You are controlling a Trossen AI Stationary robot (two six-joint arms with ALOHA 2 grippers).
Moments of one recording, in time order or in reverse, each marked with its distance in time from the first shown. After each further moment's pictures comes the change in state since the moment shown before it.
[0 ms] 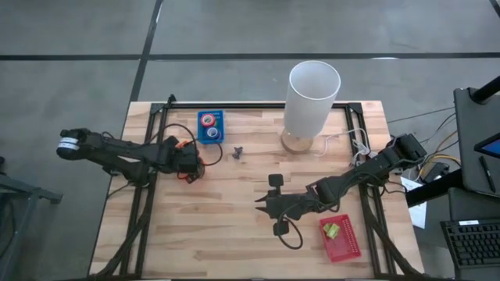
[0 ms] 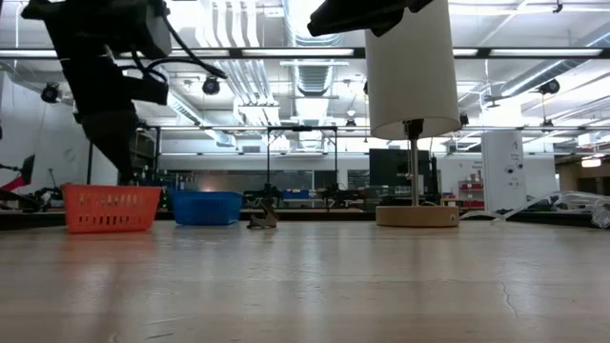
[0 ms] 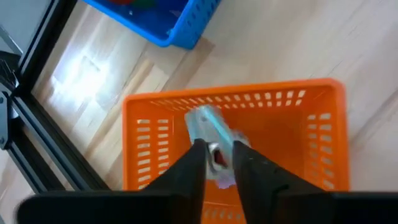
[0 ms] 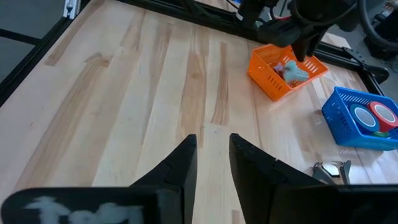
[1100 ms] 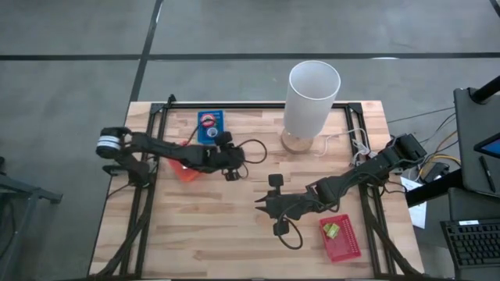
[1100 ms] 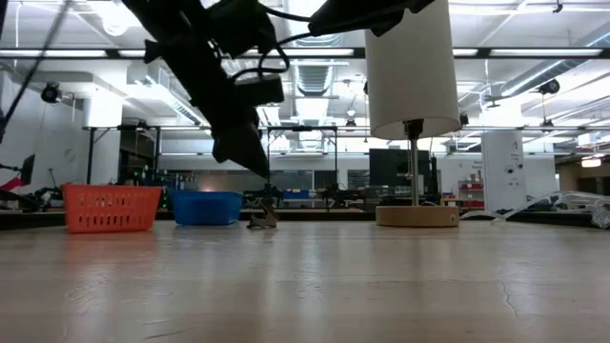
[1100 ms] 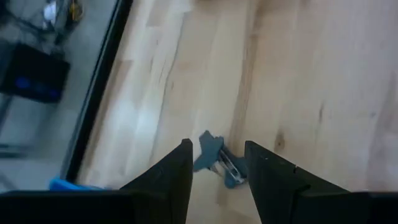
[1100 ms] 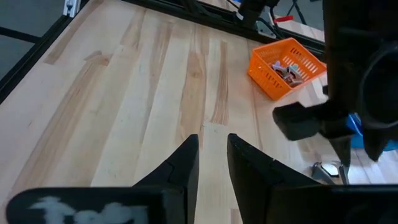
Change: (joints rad) left arm 0.059 0.449 0.228 0.749 -0.046 0.719; right arm 0.000 0.000 -0.001 -0.003 0.000 -0.005
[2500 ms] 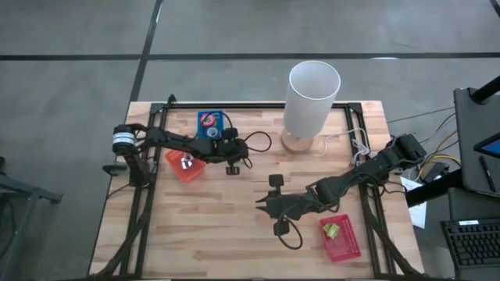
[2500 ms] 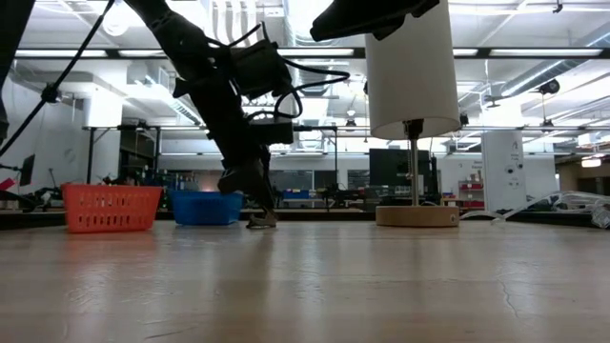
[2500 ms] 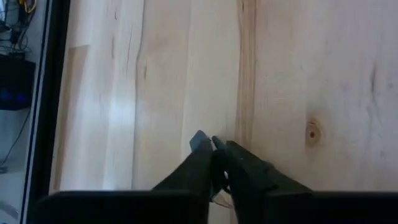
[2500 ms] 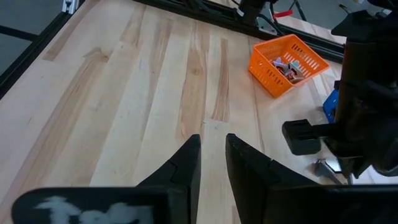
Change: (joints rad) left arm 0.151 0.153 0.039 0.046 0.167 0.210; right arm 0.000 0.001 -0.011 0.003 0.000 0.006
